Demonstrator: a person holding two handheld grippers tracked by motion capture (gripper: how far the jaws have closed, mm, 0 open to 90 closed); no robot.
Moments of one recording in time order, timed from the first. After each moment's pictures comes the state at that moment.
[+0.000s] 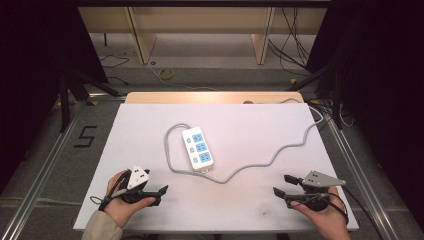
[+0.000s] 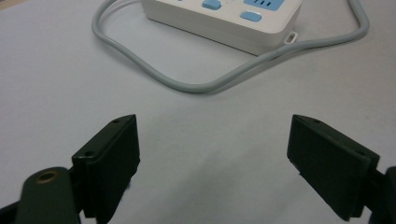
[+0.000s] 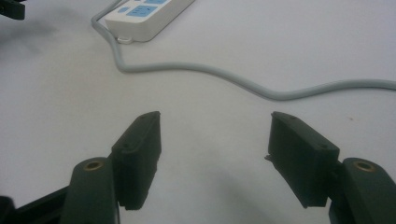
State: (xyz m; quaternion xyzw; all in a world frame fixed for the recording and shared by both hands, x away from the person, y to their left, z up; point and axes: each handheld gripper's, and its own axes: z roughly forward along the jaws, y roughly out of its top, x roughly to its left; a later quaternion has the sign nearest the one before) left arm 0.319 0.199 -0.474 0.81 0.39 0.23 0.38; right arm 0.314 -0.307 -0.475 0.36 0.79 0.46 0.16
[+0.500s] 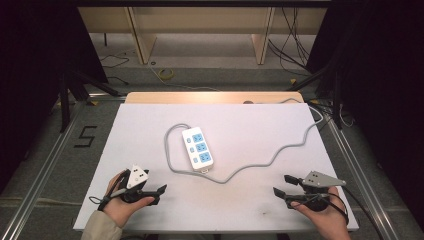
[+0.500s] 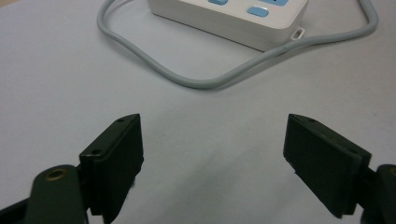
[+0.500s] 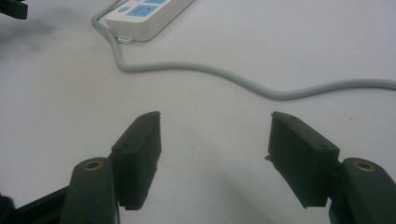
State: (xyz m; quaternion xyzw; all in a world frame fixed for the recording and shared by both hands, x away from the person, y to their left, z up) left arm 0.320 0.201 -0.474 0.81 0.40 0.23 0.38; right arm 0.313 -0.306 -0.474 0.36 0.79 0.46 0.16
